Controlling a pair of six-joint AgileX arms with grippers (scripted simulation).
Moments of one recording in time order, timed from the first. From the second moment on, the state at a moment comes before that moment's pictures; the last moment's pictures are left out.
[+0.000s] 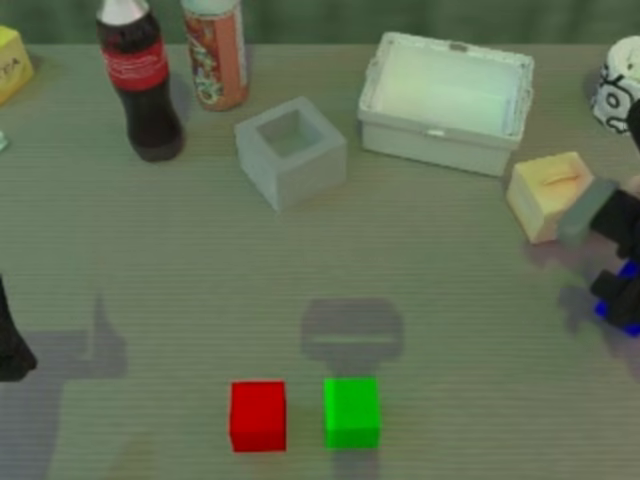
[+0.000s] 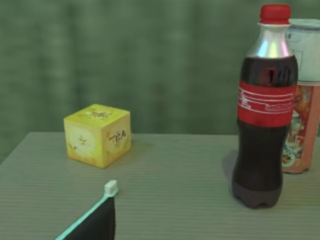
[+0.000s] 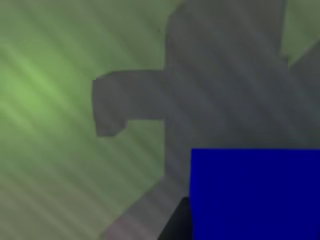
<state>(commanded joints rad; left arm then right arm) 0.02 0.00 0.00 0.00 0.00 0.00 0.09 1.97 1.19 -0.78 0.00 -0.75</state>
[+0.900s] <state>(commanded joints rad) 0.02 0.00 0.00 0.00 0.00 0.00 0.20 1.86 1.30 -1.01 0.00 -0.76</state>
